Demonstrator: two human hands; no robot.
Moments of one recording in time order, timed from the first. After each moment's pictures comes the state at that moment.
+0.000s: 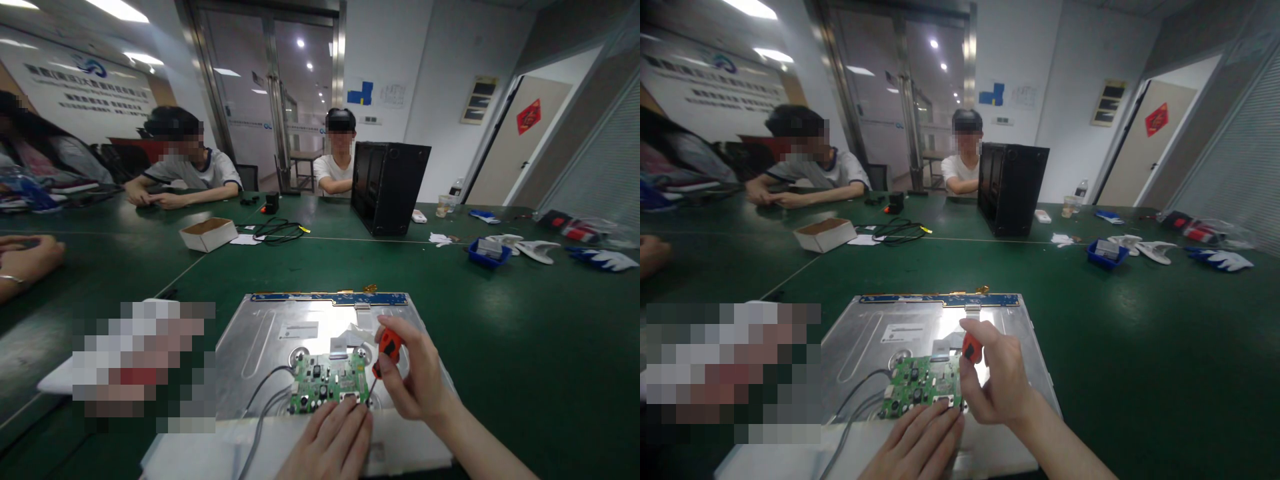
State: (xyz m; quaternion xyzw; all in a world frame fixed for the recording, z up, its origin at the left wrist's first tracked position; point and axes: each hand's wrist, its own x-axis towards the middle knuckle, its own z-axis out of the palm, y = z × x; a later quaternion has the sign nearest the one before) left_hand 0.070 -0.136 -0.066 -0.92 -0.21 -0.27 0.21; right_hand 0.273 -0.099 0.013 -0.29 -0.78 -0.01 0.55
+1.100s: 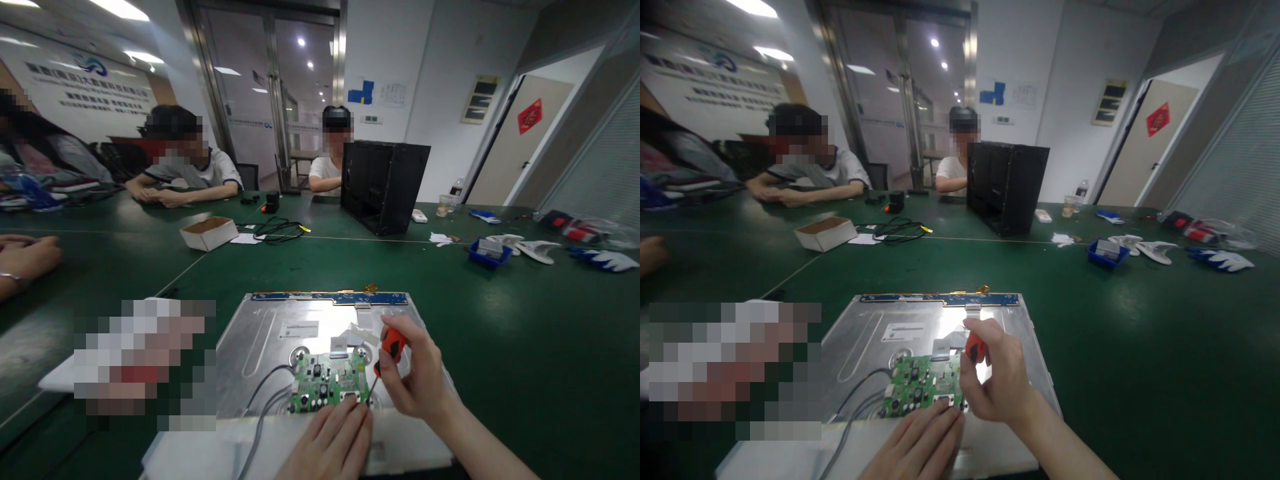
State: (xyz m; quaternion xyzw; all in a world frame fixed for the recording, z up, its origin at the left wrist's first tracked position) left_hand 0.072 -0.139 -0.067 -0.92 -0.21 -0.26 0.20; right_hand 0.272 -0.098 0.013 -0.31 -0.77 -0.03 0.56
